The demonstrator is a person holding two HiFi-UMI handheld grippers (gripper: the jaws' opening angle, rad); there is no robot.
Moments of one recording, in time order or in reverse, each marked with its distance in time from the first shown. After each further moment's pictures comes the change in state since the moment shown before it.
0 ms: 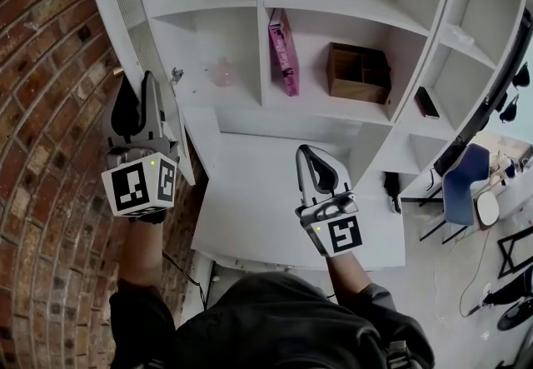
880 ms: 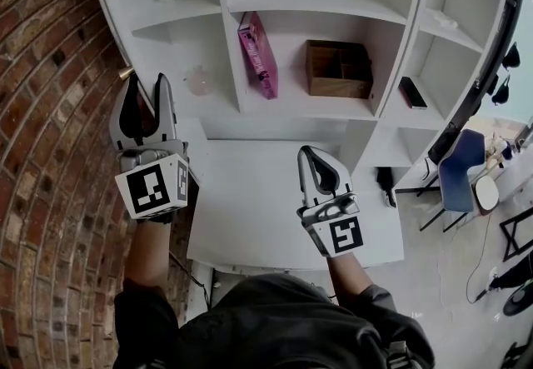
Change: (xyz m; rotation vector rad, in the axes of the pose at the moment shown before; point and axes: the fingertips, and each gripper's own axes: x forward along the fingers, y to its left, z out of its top) left arm 0.032 -0.069 -0.010 0.072 -0.021 -0.057; right arm -0.021 -0.050 -0.007 -0.009 0.010 -0.089
